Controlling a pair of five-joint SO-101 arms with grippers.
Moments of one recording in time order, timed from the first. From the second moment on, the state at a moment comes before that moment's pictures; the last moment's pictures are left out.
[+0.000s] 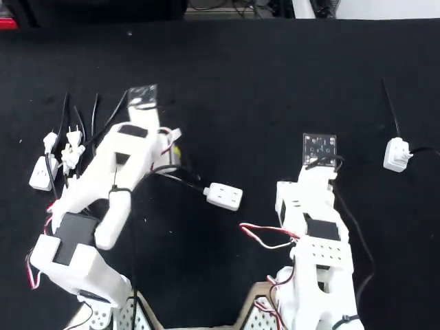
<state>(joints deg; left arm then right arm) 6.9 3.7 27.8 49.2 17.2 9.0 -55.6 84.1 30.0 3.9</state>
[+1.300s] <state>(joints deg) -3.3 -15.2 47.2 43.4 17.7 -24.4 -55.6 81.7 42.9 21.3</state>
